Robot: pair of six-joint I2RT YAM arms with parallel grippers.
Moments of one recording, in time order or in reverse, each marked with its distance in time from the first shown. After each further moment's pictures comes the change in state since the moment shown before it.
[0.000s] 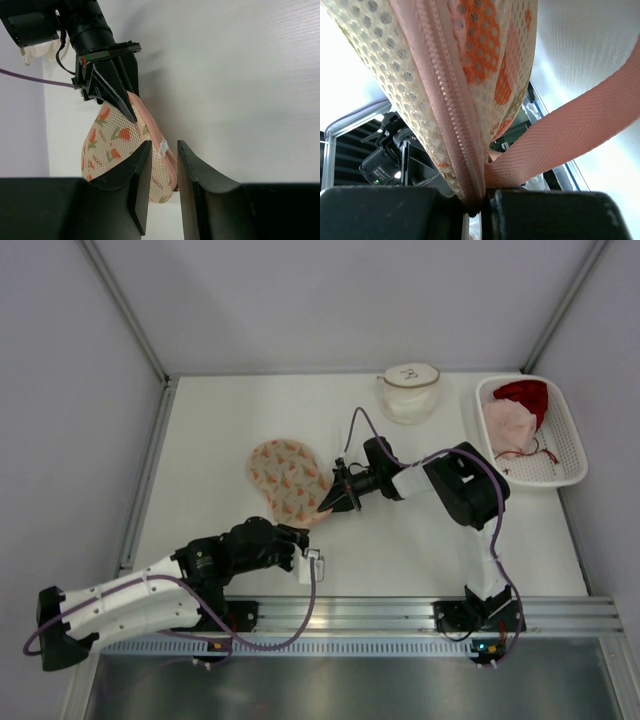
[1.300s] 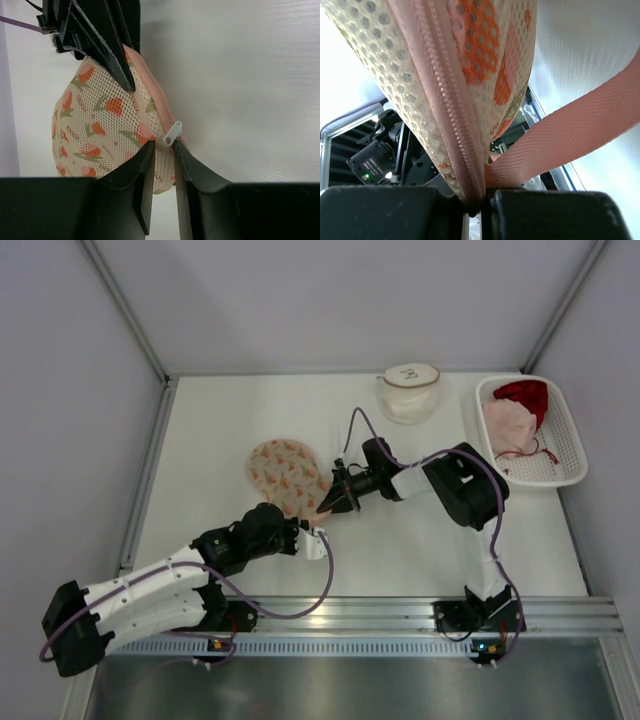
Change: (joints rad) left arm 0.174 0.167 -0.042 0.097 -0.016 -0.055; right arm 0.008 0.000 0.000 -0.008 0.013 -0.019
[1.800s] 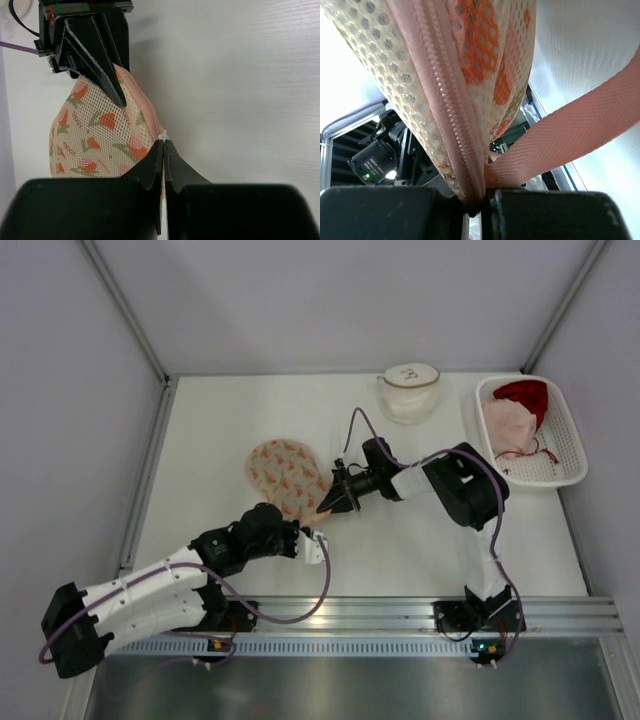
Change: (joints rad) left arm 0.001 -0.014 0.000 0.001 0.084 0.019; right arm 0.000 0.000 0.000 0.002 0.000 0.005
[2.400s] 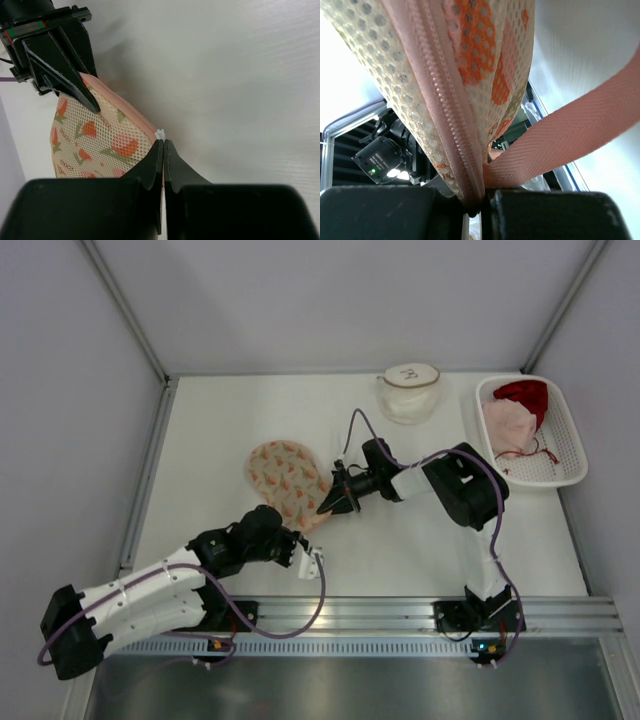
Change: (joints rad) left arm 0.001 -0.015 0.006 -0.109 0.090 0.165; right arm 0.000 0.000 -0.002 0.005 -0.008 0.014
